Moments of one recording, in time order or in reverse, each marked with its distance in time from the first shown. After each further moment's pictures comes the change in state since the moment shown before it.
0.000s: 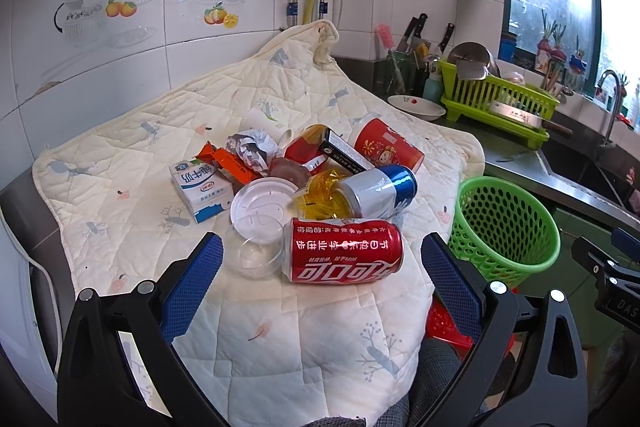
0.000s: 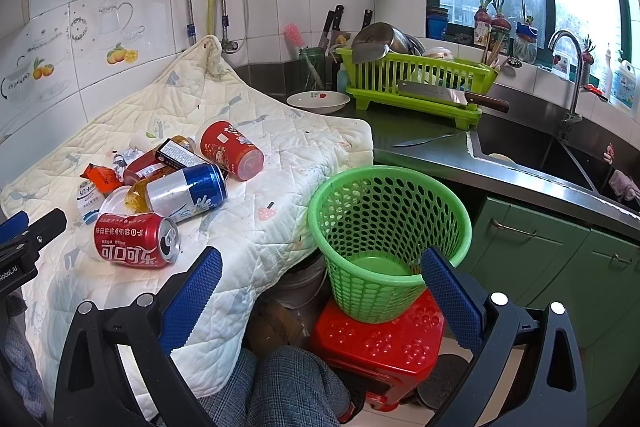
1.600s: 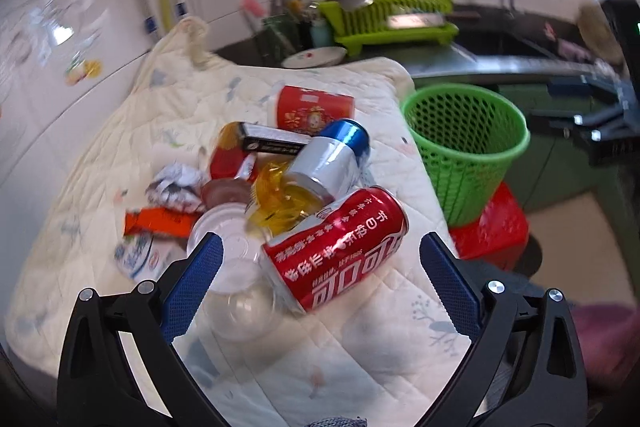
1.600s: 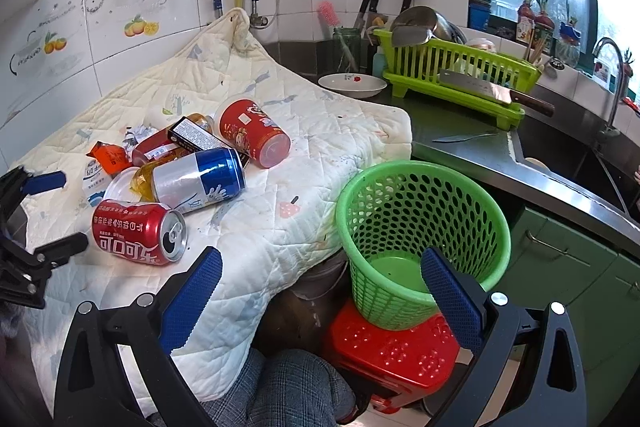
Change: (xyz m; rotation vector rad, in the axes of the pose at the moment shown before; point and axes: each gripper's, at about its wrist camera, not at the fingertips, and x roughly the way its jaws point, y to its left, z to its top) left arm 0.063 -0.001 0.009 0.542 0.107 -0.303; right arm 0.052 0.013 0.014 -0.076 0.073 0.098
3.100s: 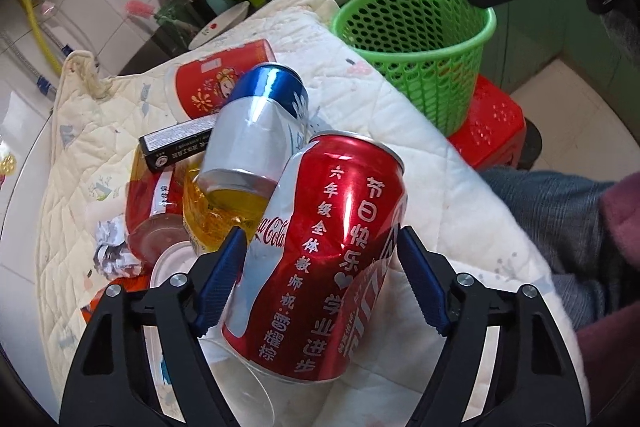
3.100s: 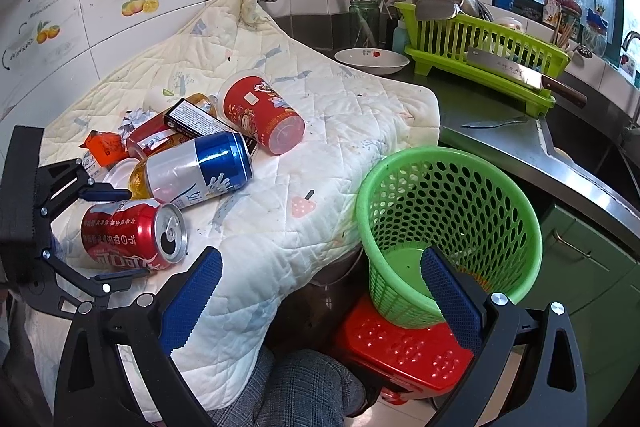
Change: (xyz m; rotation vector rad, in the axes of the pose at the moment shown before) left arm 0.070 -0.024 0.000 0.381 0.175 -0.097; right arm 0.046 0.006 0.017 -0.013 0.092 0.055
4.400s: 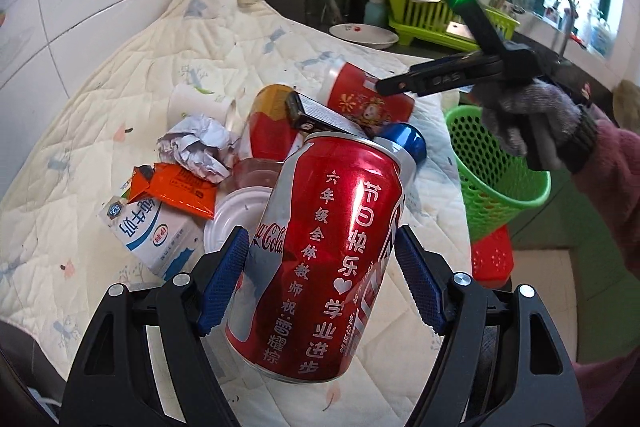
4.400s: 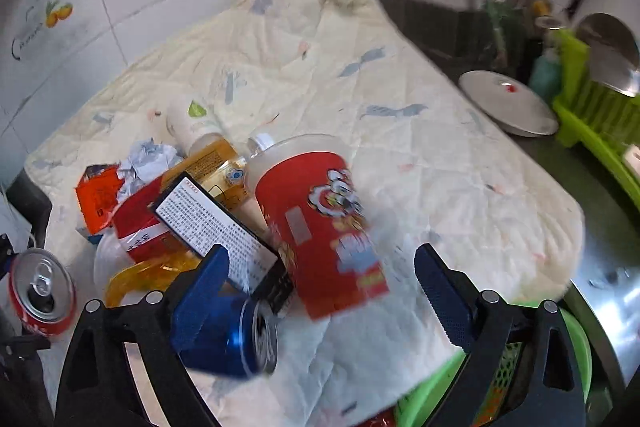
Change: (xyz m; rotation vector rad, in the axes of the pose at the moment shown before) left arm -0.048 0.090 -0.028 -0.708 -0.069 0.025; right arm 0.178 0.043 0.161 -0.264 0.160 0.318
